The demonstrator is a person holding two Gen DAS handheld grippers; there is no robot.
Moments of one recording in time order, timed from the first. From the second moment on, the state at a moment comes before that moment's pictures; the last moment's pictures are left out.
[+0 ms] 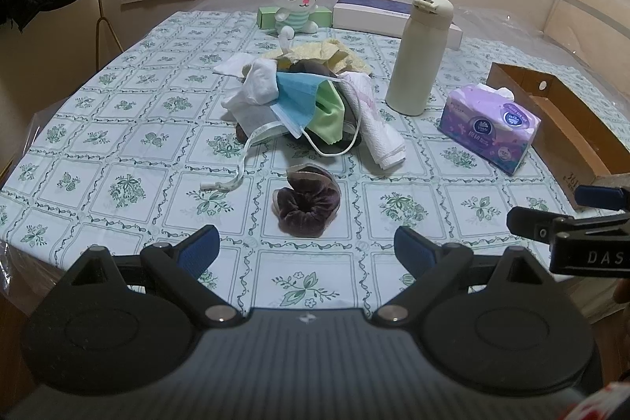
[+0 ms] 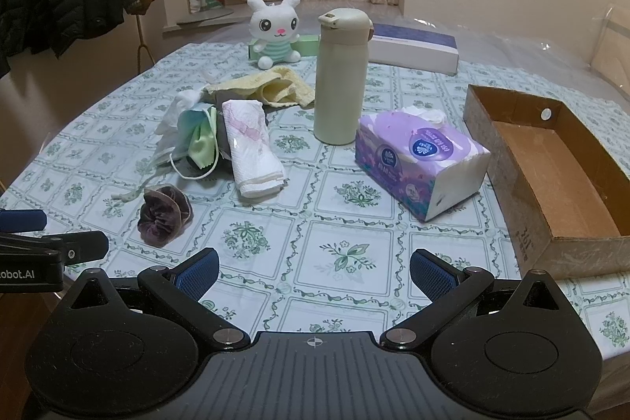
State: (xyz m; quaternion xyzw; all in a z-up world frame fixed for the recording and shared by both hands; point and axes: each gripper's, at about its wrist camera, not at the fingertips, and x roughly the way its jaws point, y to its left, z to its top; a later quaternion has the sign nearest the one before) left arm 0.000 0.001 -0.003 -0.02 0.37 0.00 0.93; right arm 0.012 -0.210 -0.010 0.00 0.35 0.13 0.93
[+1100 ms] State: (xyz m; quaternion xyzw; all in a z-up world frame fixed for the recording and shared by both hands) left arm 0.023 0.012 -0.017 -0.03 0.38 -0.01 0.92; right arm 0.028 -0.209 -0.020 0.00 0.35 0.12 0.93
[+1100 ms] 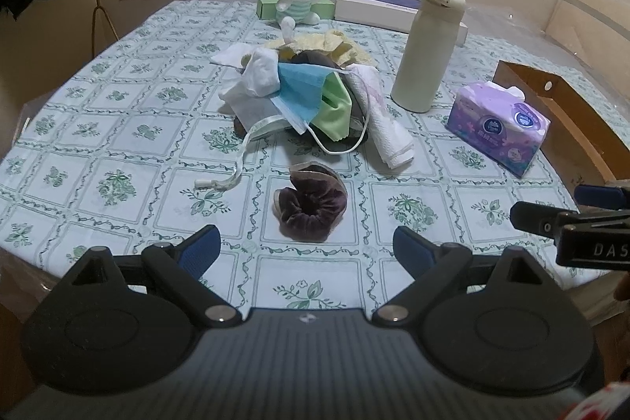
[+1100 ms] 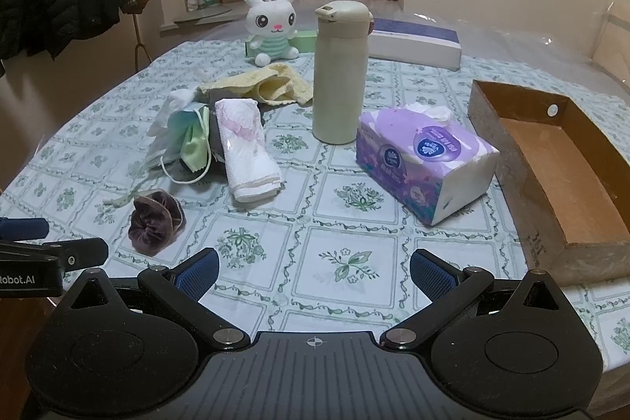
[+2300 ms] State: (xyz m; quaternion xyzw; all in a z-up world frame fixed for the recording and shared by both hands) left arm 0.104 0.014 -0.079 -0.02 0.39 -0.05 0.92; right arm 0.112 -0.181 -0.063 -0.03 0.36 0.17 0.92
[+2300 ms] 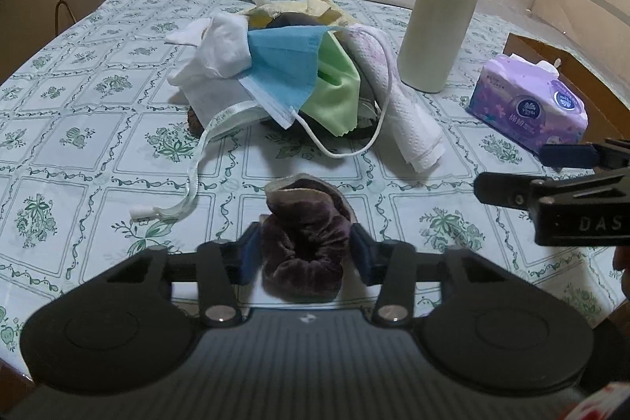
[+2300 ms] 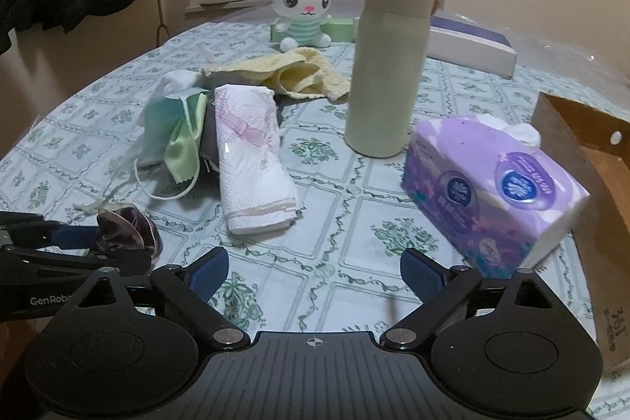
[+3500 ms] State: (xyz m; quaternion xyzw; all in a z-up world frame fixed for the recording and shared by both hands) left arm 0.112 0.037 -0.067 -0.04 0.38 -0.05 0.92; right arm 0.168 -0.114 -0.069 -0.12 0.32 0.25 0.91
